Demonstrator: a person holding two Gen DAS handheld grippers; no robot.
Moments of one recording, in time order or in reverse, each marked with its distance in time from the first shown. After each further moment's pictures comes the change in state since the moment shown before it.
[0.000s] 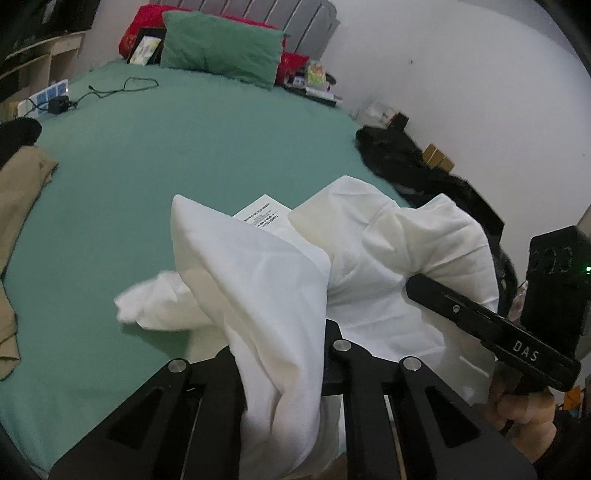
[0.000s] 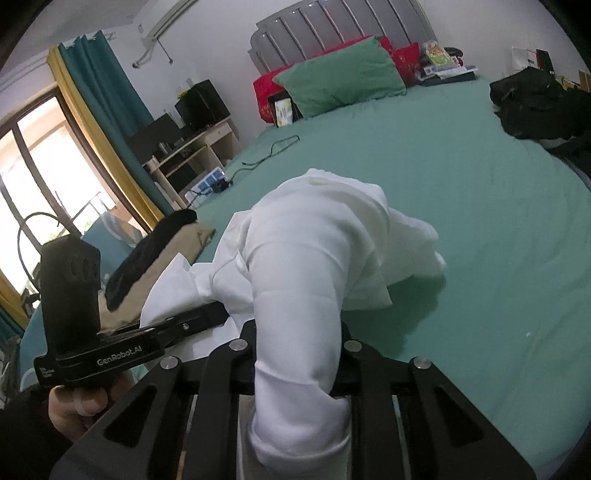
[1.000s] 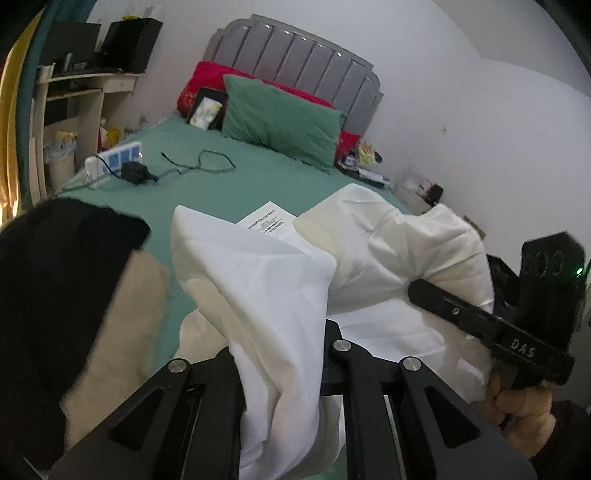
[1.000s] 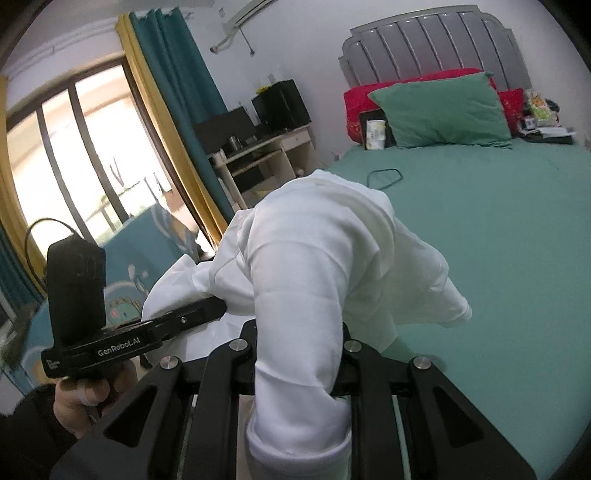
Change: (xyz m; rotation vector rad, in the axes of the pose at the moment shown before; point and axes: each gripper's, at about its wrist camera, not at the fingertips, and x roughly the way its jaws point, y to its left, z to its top) left arm -0.085 0.156 0.107 -0.057 -0.257 0.126; right arm 0.136 0.124 0.096 -0.209 -0.052 0.227
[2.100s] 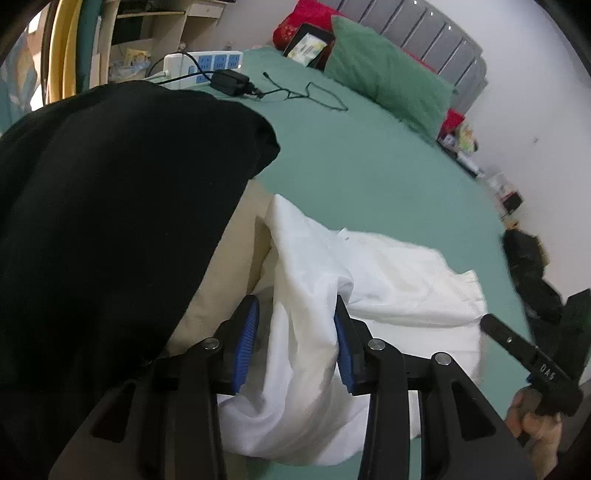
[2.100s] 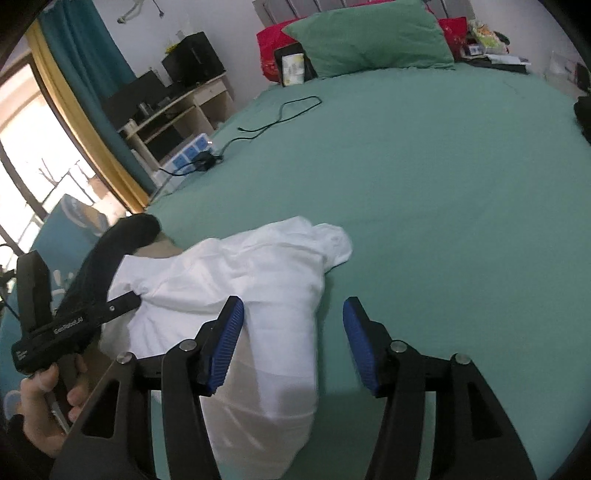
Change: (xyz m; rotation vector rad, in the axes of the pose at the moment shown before) left arm 0.101 0.113 -0.016 -0.224 0.220 0.259; right arm 0.073 -0.093 -0.036 0.167 0.229 -0.279
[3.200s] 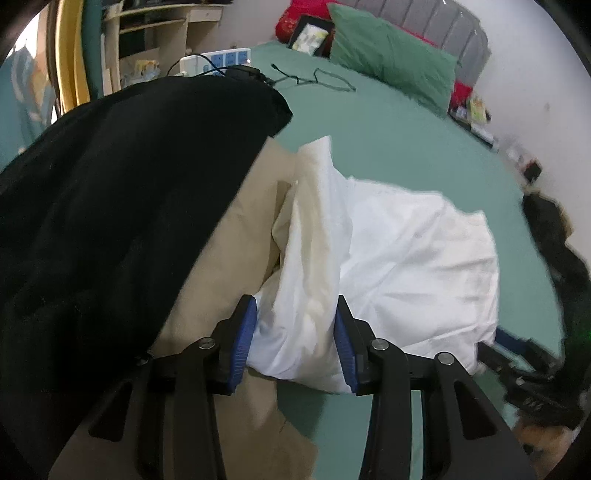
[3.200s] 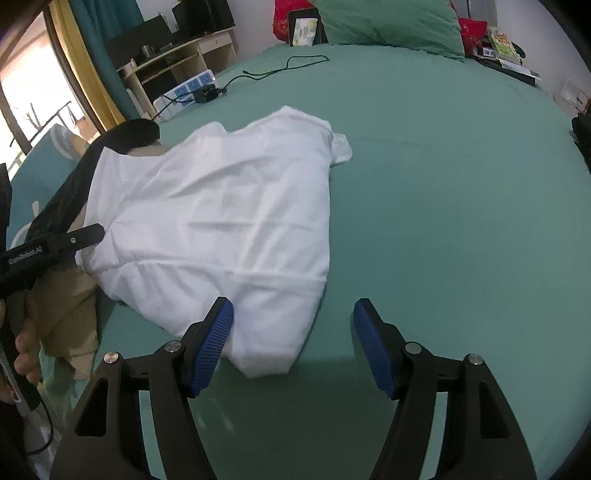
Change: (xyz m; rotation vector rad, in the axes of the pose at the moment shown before) left arm -0.031 -0.007 -0.046 0.088 0.038 0.128; right arm 0.003 0.026 -0.062 -0.136 0.146 -0.106
